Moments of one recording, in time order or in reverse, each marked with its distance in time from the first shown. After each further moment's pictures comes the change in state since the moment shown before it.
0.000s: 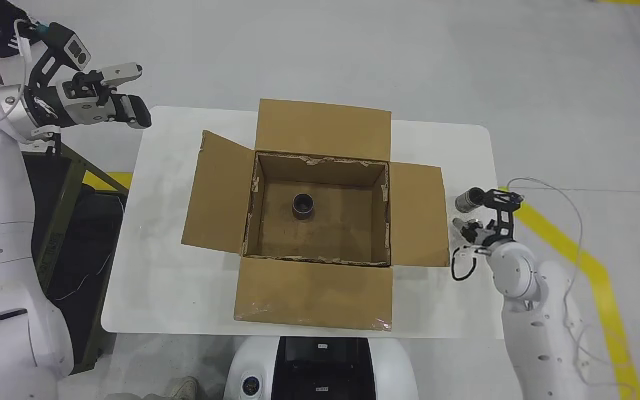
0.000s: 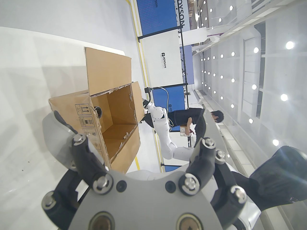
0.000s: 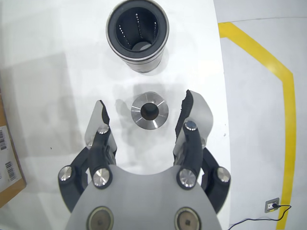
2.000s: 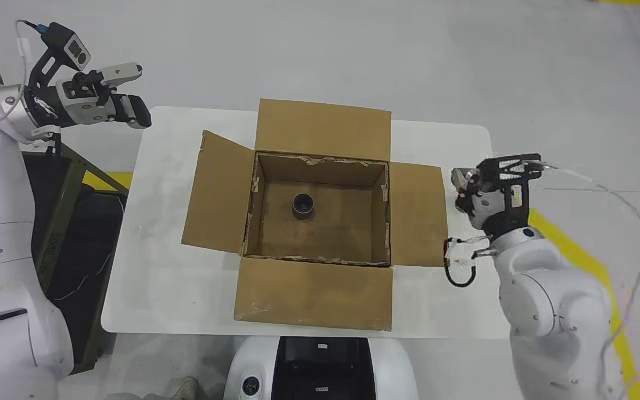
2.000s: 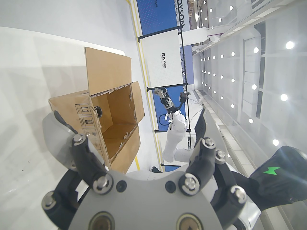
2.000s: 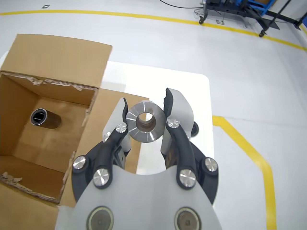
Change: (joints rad) left arm 0.000 0.000 0.000 0.000 0.000 0.000 0.000; right arm -0.092 0.024 -0.135 -0.644 -0.116 -0.040 -0.041
